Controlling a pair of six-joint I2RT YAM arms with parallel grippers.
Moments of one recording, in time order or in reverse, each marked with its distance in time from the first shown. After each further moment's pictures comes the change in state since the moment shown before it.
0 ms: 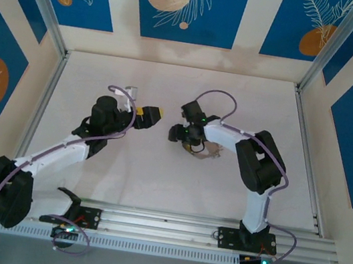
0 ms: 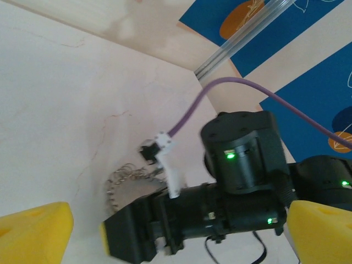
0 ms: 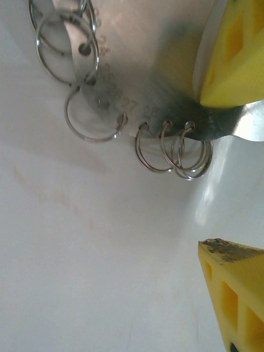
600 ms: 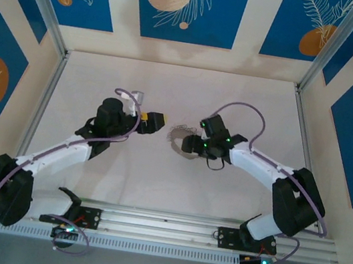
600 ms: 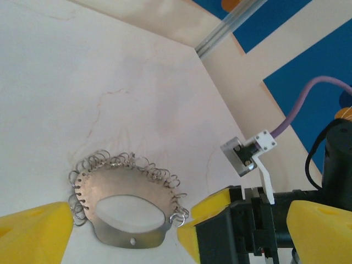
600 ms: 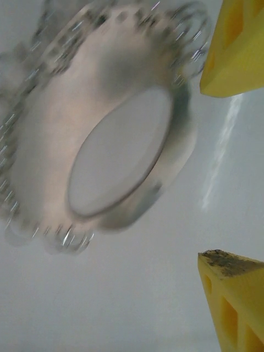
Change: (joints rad) left arm -0.061 0.030 0.018 -0.067 -0.002 0.033; right arm -0.051 -0.486 -0.412 0.013 0.002 0.070
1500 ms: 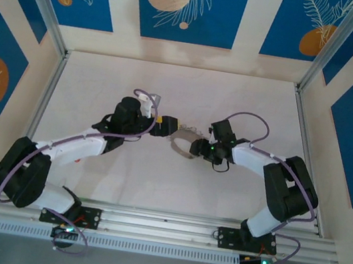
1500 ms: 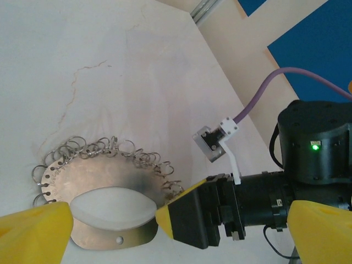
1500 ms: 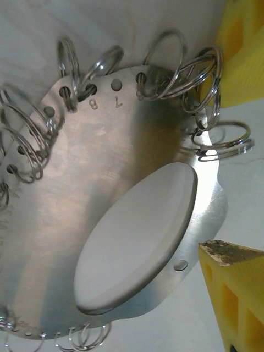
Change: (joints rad) left arm -0.087 0.165 0.101 -0.007 -0.009 0.030; right arm -0.138 0.136 -0.060 0.150 -0.109 0.003
